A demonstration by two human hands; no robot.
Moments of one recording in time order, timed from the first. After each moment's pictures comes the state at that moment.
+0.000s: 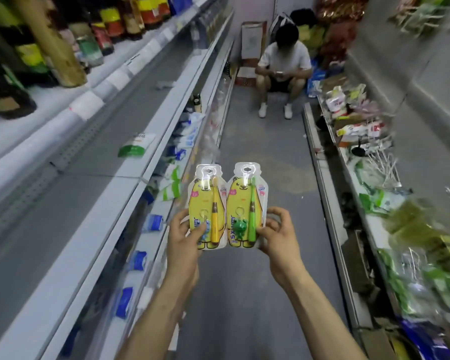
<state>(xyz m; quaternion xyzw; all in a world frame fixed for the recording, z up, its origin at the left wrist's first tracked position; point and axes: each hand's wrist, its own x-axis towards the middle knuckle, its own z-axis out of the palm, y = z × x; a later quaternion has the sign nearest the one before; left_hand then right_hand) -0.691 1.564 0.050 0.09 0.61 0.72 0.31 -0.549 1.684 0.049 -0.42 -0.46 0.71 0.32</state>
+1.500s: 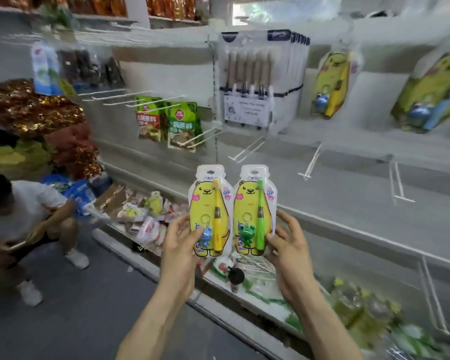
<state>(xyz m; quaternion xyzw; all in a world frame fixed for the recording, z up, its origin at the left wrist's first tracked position) -0.820 2.606 0.157 0.45 0.36 0.47 0.67 -0.649 2.500 0.170 -0.55 -0.22 0.36 0.72</state>
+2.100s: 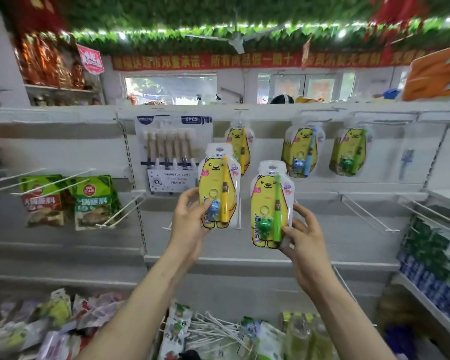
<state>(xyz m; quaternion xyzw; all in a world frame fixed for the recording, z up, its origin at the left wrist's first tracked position) -0.661 2.669 0.299 0.54 0.11 0.35 0.75 -0.572 2.460 0.277 -0.54 -0.15 0.09 0.82</state>
